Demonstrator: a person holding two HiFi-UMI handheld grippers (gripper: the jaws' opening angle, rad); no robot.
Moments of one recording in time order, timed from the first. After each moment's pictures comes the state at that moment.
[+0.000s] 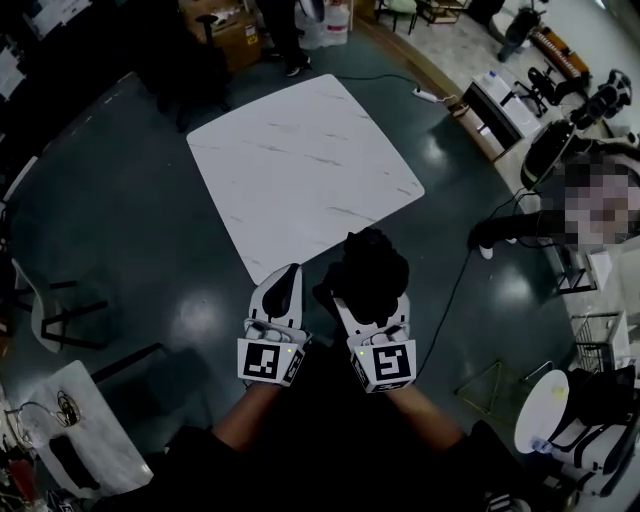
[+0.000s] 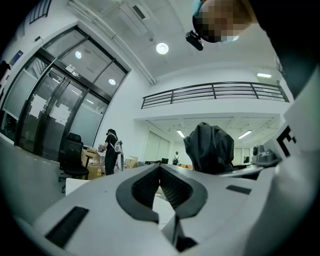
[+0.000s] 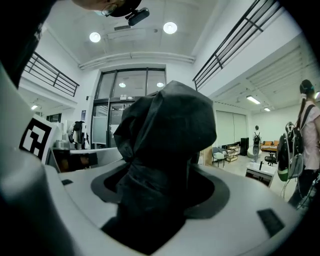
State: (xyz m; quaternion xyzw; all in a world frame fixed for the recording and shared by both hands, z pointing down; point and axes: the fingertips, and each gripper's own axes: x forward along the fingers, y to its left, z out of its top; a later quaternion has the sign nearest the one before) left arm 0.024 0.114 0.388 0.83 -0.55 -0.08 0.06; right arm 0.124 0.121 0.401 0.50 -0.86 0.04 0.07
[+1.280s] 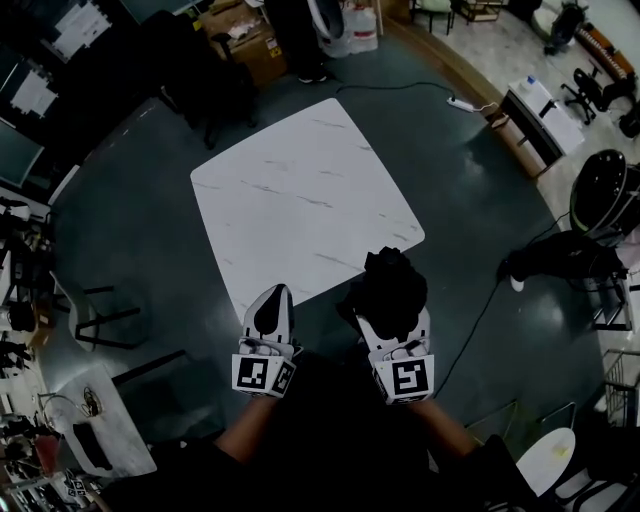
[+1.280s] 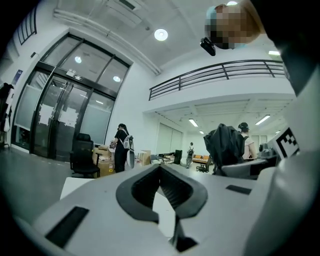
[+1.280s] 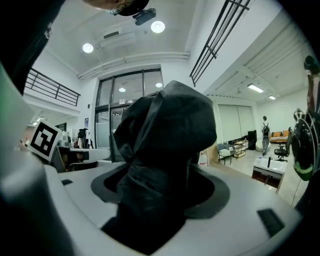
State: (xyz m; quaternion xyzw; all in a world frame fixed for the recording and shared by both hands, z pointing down) left arm 0.113 -0.021 0.405 0.78 -0.62 -0.02 0.07; right arm 0.280 -0.035 0.409 0.47 -0.88 0.07 0.06
